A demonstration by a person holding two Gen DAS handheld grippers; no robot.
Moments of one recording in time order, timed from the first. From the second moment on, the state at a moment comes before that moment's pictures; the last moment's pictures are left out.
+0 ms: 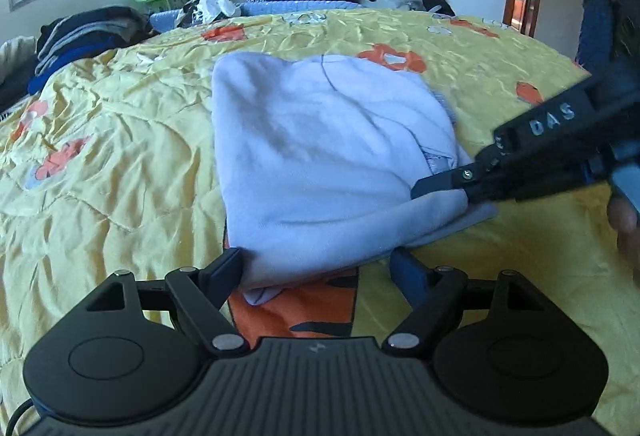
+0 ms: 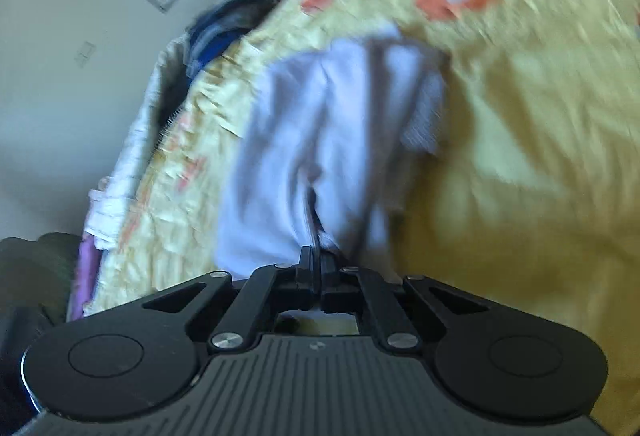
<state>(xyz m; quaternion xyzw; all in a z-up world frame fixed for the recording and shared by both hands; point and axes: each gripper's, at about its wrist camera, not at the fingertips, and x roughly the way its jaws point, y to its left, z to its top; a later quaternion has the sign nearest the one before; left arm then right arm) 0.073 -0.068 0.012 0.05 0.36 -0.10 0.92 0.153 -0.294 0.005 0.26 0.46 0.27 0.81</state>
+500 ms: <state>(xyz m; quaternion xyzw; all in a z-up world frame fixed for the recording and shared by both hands) 0.125 -0.073 0.036 -0.03 0.38 -0.10 0.92 0.252 -0.242 0.033 0.30 0.46 0.32 0.78</state>
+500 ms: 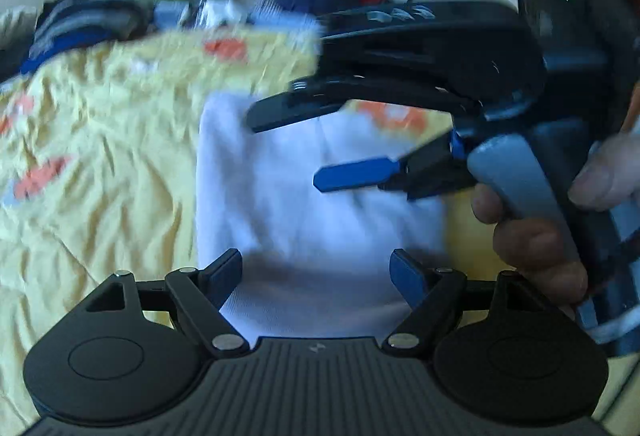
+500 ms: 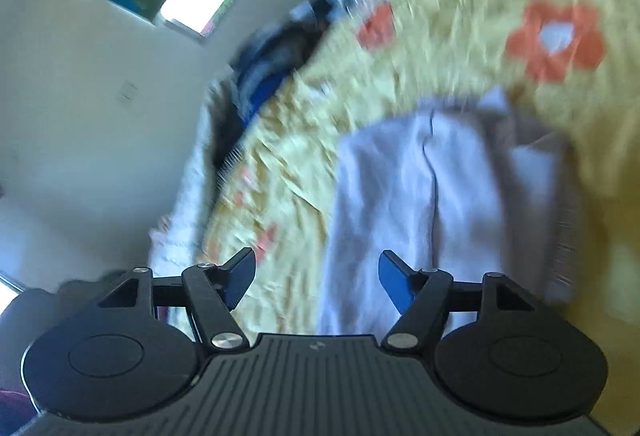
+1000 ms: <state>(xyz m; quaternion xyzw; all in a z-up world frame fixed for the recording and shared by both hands) 0.119 -0.085 0.026 0.01 0.37 -0.10 0.92 0.218 -0.264 0.048 0.27 0.41 0.28 0.82</state>
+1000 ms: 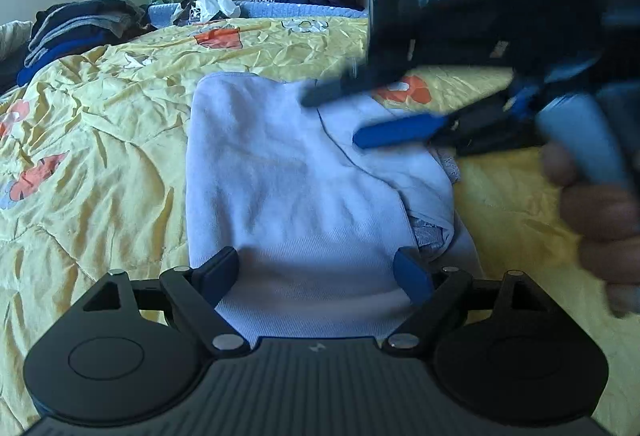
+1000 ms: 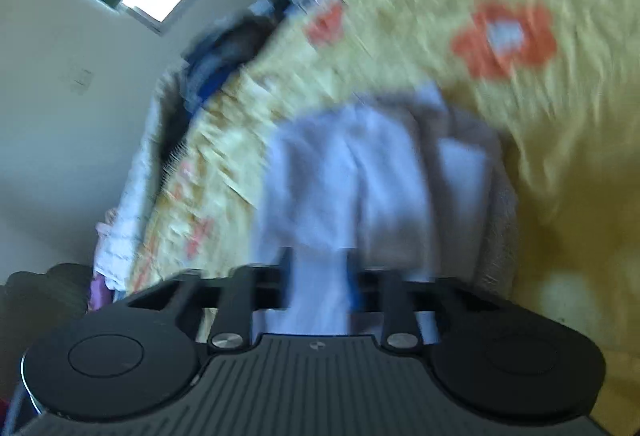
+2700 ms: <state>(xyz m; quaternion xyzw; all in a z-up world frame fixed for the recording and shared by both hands) 0.274 -0.041 0.029 -0.12 0.38 -0.12 0.91 0.257 -0.338 -0.021 0.48 0.41 0.23 0.74</state>
